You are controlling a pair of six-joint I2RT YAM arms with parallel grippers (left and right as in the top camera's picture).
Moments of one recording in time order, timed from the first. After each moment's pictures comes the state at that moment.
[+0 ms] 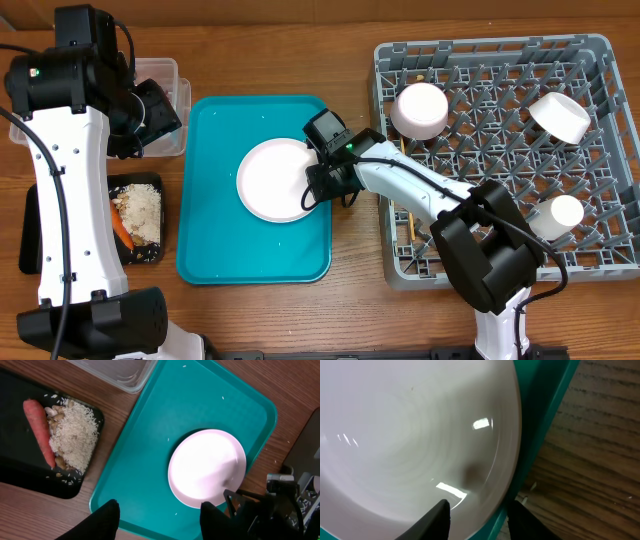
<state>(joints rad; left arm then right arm) 0.13 1.72 1.99 -1.54 0.08 -0.41 0.66 2.06 1.46 -0.71 -0.14 0.35</state>
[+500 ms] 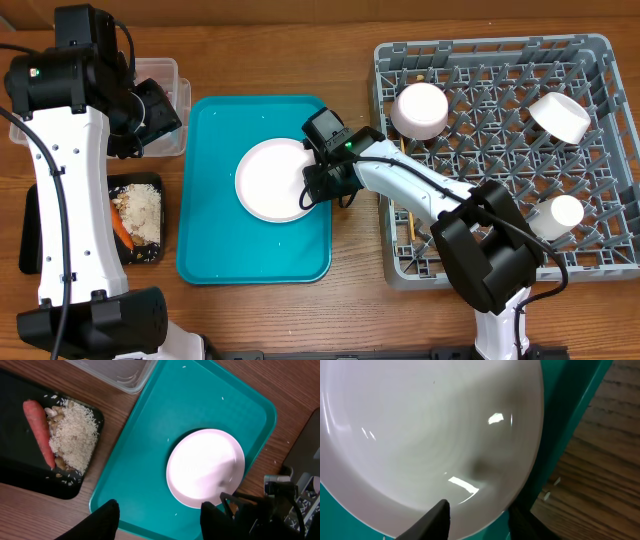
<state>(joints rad) 0.13 1.72 1.99 -1.54 0.08 -0.41 0.66 2.06 1.48 -0.72 -0.21 0.36</state>
